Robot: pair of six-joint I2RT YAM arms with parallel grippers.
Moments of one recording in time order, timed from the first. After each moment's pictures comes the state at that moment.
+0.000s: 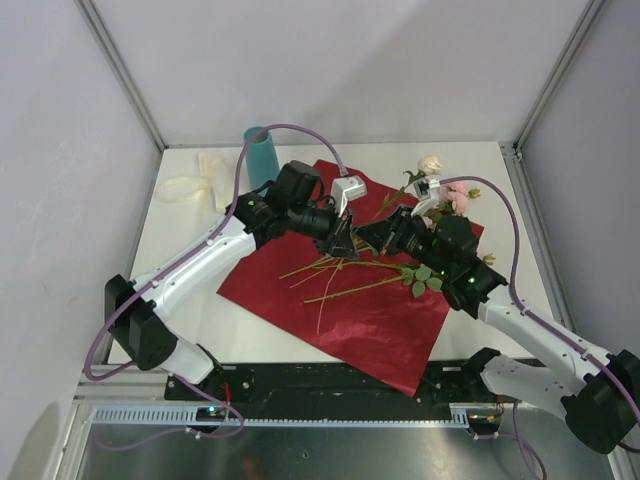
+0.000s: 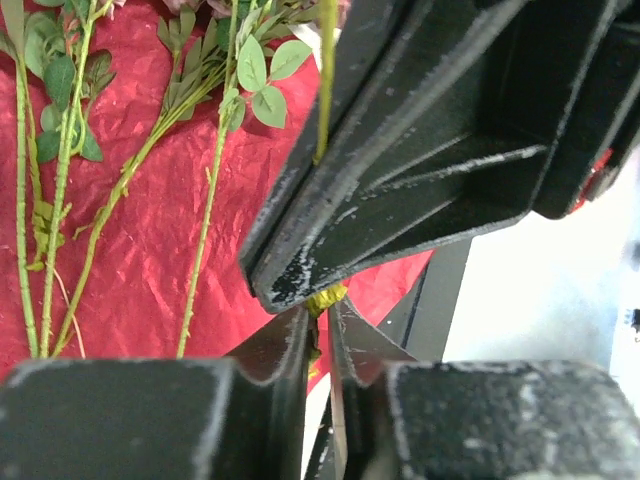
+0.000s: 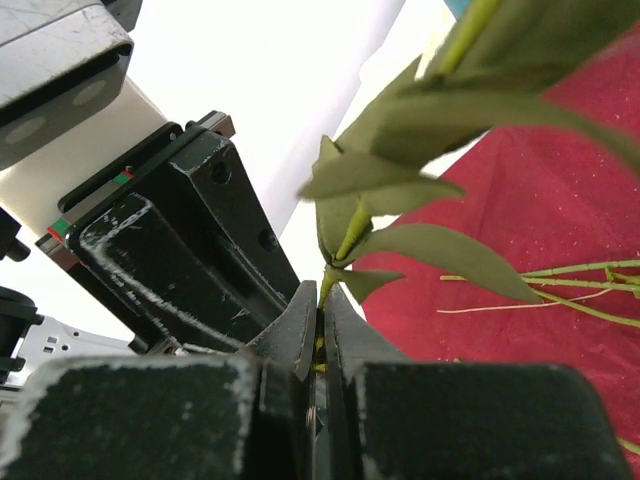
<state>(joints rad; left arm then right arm) -0.74 1.50 1.43 -0.65 0.66 -0.05 0.64 1.00 0.73 0.24 -0.25 0.83</state>
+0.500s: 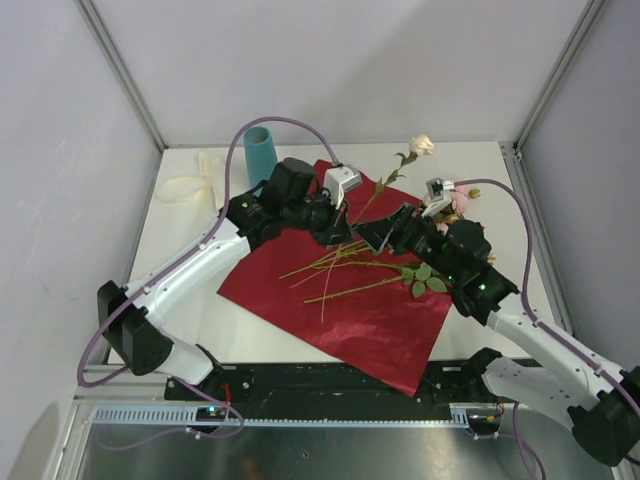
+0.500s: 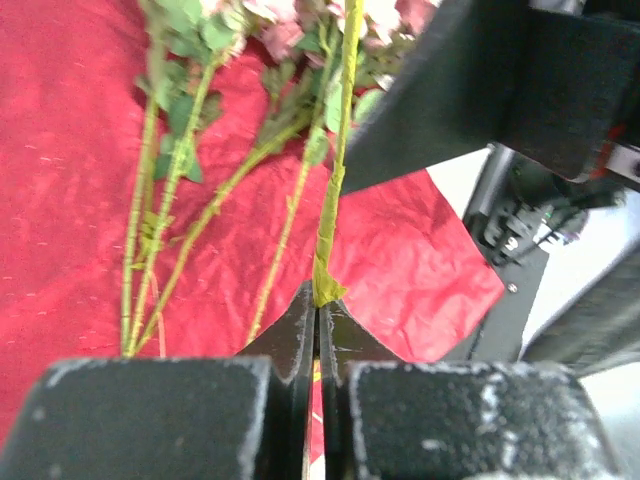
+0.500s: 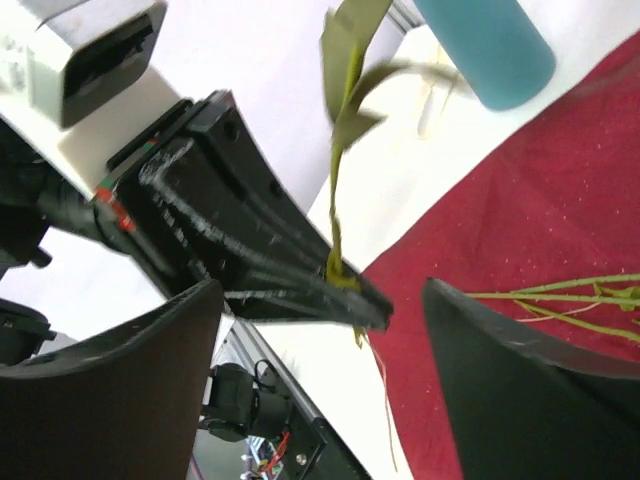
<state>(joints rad) -0.74 1.47 1.43 -0.60 0.49 -0.06 0.64 0.94 0.73 0.21 -0.19 0.83</state>
